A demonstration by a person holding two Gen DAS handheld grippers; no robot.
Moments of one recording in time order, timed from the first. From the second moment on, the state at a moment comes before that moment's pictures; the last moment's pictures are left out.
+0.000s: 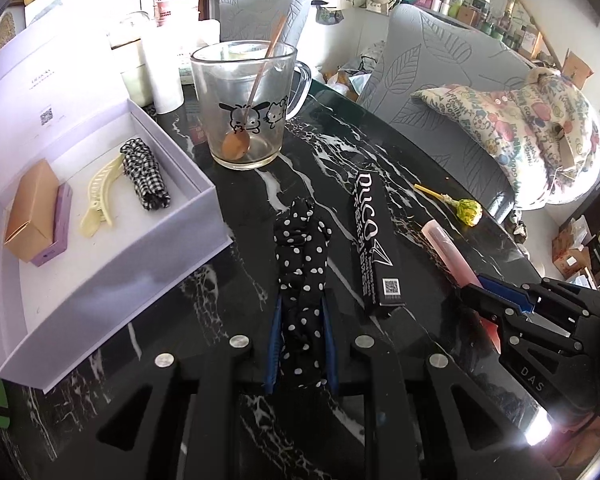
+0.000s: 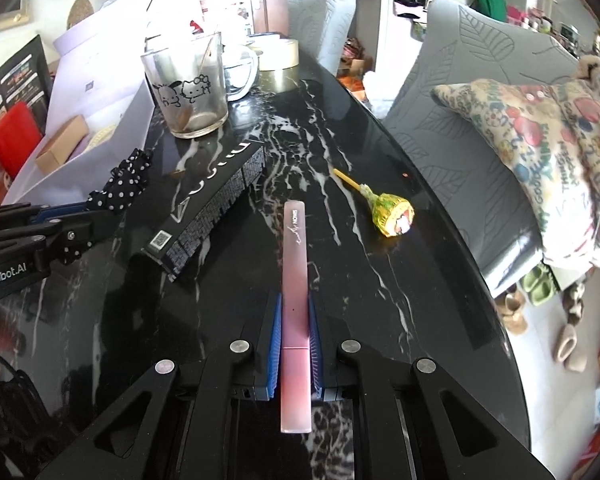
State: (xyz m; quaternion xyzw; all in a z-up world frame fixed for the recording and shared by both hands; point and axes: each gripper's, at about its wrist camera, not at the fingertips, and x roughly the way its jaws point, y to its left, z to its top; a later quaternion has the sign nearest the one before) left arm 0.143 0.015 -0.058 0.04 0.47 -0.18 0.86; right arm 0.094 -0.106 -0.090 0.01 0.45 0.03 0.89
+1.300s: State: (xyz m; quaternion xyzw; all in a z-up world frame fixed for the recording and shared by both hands) left arm 0.057 0.120 -0.026 -0.03 0.42 -0.06 0.91; right arm 0.053 0.004 -0.052 -0.05 0.40 0.20 0.89
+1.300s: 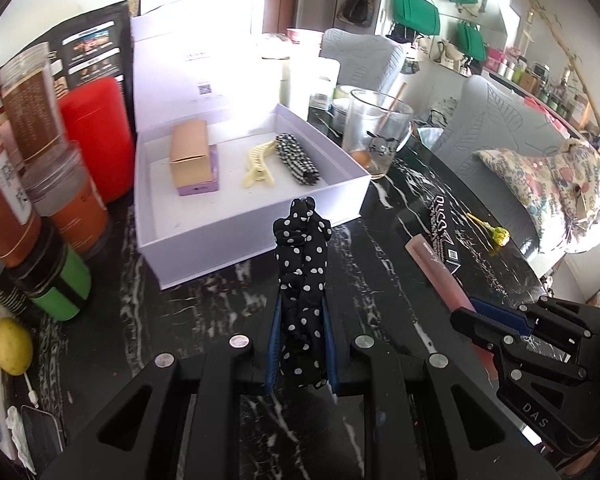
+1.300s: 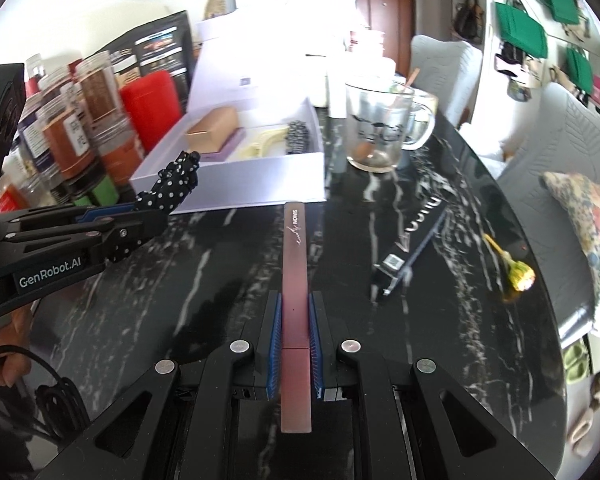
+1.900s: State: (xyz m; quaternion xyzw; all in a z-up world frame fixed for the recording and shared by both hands) left arm 0.056 0.156 -0.014 -0.05 0.40 -0.05 0.92; right arm 0.050 0.051 -0.039 -0.06 0.39 0.23 0.89
